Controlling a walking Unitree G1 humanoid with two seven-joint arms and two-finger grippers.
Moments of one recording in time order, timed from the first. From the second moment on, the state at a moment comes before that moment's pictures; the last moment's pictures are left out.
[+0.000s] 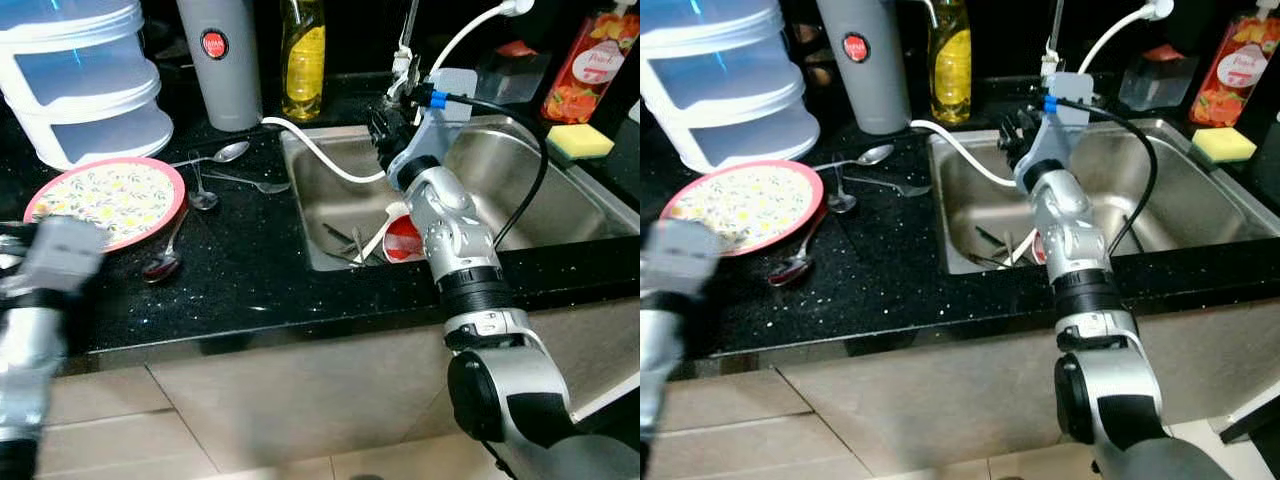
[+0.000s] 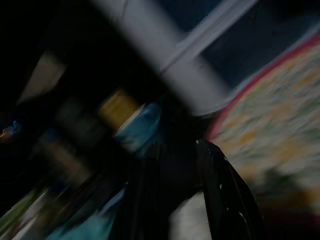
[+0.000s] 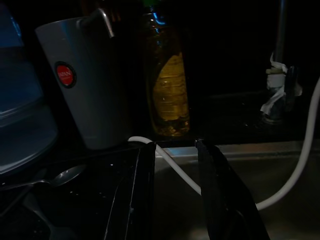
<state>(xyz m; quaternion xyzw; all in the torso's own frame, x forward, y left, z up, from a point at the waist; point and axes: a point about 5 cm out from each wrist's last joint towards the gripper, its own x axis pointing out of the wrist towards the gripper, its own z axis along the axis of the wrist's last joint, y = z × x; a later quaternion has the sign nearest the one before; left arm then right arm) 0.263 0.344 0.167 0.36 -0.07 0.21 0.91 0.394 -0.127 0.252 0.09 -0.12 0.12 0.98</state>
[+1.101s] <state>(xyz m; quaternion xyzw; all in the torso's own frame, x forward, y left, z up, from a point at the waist) 0.274 0.234 0.168 0.33 -0.16 0.11 0.93 0.397 -0.124 0.256 0.10 -0.12 0.13 0.98</state>
